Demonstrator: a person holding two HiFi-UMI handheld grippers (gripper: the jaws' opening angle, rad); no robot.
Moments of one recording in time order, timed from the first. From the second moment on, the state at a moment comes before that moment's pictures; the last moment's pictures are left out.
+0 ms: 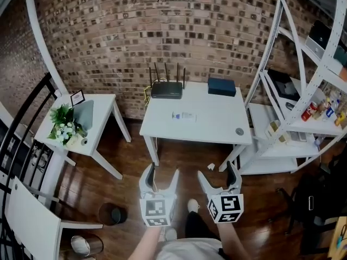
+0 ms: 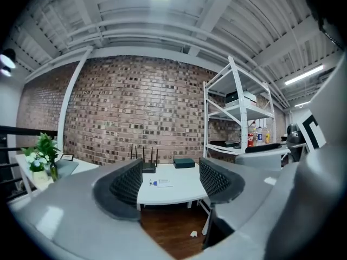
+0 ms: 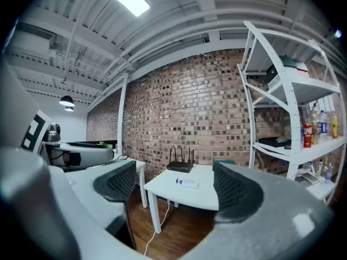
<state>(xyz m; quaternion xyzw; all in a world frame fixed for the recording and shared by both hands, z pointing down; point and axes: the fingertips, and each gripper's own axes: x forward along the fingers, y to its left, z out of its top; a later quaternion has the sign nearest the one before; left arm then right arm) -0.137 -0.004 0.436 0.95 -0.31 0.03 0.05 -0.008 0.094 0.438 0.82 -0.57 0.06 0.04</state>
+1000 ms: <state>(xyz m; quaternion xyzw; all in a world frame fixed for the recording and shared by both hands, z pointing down) 0.035 -0.205 0.456 0.93 -0.36 0.06 0.07 0.159 -0.138 0.466 0.70 -0.70 0.11 0.02</state>
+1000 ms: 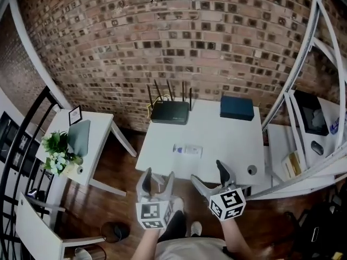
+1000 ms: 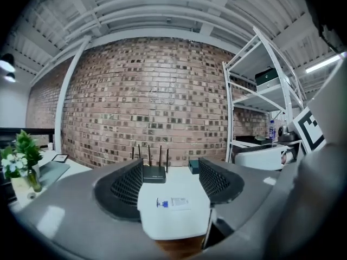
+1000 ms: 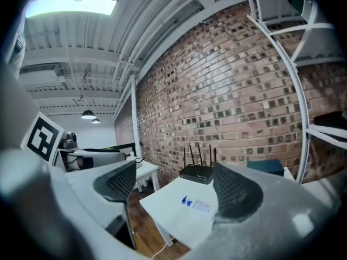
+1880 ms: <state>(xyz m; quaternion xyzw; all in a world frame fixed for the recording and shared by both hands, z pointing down) 0.069 -0.392 0.477 0.94 -0.32 0.05 0.07 0.203 -0.323 0.499 0.66 -0.73 0.14 0.13</state>
